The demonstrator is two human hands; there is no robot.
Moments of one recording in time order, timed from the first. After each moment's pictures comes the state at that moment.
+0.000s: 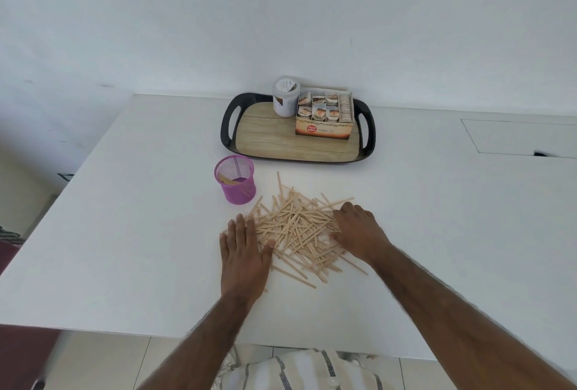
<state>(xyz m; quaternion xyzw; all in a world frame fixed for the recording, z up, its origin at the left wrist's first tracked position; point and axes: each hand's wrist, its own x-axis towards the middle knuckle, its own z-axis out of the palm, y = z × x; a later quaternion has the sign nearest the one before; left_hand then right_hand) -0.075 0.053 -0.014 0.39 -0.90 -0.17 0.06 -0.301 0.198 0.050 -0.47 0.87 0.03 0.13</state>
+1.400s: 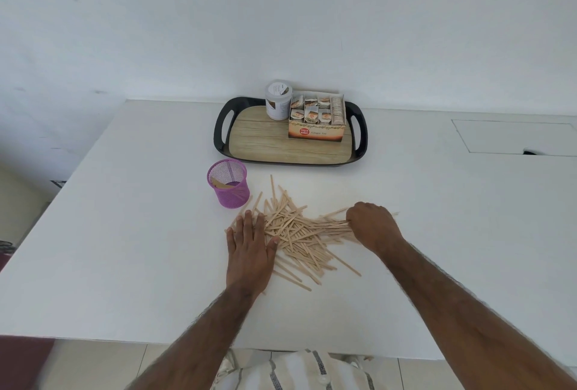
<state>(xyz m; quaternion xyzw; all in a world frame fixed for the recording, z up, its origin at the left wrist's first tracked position) -0.103 0.052 -0.014 0.35 -0.92 -0.17 0.05 -0.328 0.218 0.065 -0.45 0.89 0.08 0.05</state>
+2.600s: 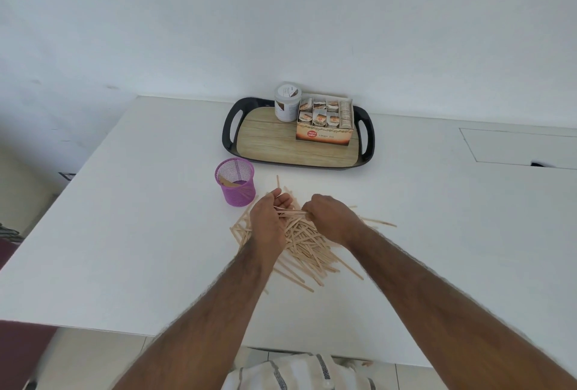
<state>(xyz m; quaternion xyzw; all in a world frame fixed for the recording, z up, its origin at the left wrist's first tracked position) -0.189 0.044 0.061 0.44 -0.19 -0.82 0.30 -0.293 0.145 0.079 -0.55 0.82 -0.06 0.15</state>
